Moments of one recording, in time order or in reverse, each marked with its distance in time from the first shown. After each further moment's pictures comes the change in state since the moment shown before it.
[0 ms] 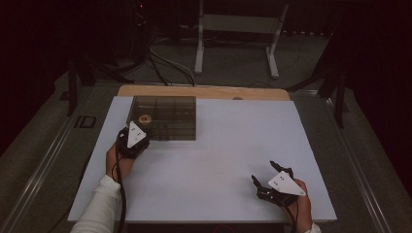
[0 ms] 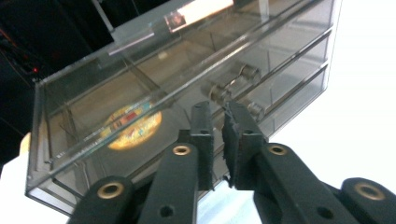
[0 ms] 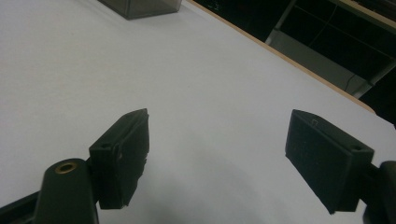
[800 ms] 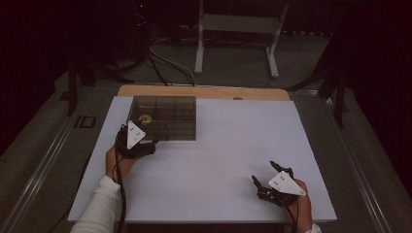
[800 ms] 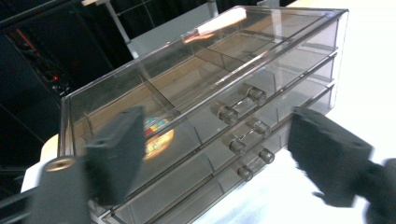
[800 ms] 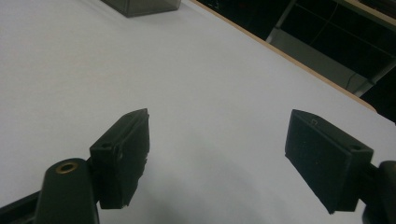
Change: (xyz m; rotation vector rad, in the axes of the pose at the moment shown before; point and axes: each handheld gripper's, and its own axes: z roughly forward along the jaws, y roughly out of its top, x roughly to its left) left arm -0.003 0.006 -0.005 -0.036 0.059 -0.022; right arm -0.001 -0.001 0.000 0.005 0.002 0.000
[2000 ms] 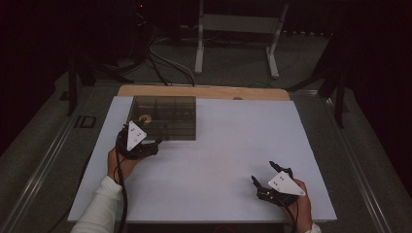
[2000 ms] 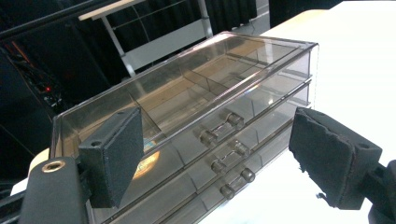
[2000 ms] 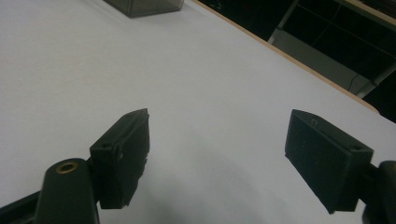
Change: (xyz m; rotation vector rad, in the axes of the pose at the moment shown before) left arm -0.009 0.010 -0.007 -0.056 -0.028 -0.012; right arm 0.001 0.000 0.000 -0.002 0.008 -0.004
